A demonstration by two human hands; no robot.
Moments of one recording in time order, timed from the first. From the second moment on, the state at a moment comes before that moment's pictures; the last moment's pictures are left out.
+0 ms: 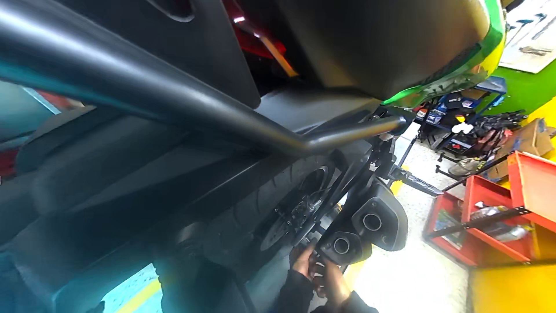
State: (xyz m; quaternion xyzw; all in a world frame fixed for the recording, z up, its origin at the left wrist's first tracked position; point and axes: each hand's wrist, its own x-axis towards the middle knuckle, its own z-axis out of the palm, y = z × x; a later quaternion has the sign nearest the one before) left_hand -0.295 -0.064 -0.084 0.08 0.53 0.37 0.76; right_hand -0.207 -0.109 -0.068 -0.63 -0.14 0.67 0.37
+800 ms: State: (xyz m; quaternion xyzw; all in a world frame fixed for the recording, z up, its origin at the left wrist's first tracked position) left_hand -0.308 -0.073 -0.109 0.10 0.38 0.38 0.84; right_hand -0.195 -0.100 -0.085 -0.38 -0.02 0.81 0.45
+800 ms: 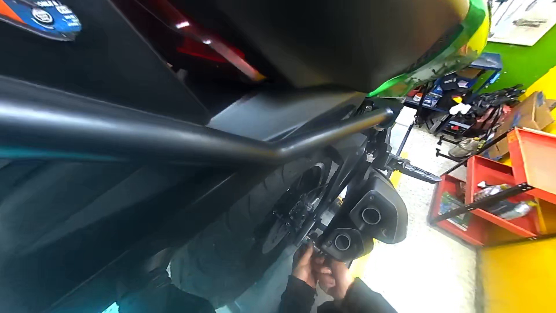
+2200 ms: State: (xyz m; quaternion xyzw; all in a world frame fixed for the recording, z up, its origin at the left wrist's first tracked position) left_hand -0.293 -0.075 -0.094 0.12 0.50 0.45 0.73; right_hand -0.219 -0.097 -0.107 -0.61 -0.17 0.61 0.47
